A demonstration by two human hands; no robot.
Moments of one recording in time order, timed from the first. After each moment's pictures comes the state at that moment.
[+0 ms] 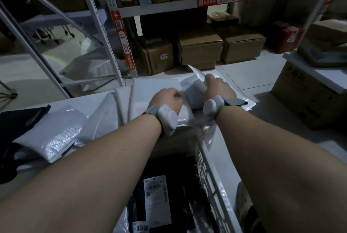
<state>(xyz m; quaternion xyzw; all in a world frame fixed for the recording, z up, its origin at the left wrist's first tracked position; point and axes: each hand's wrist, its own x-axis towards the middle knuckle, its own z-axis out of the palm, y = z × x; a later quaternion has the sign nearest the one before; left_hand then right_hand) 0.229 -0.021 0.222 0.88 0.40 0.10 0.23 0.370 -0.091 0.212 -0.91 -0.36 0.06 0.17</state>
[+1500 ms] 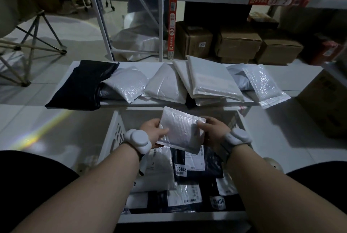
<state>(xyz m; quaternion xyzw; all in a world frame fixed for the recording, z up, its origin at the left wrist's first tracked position) -0.050 -0.064 0.153 0.57 0.48 0.19 0.63 0.137 -0.148 0.139 -0.68 -0.18 0.51 0.50</state>
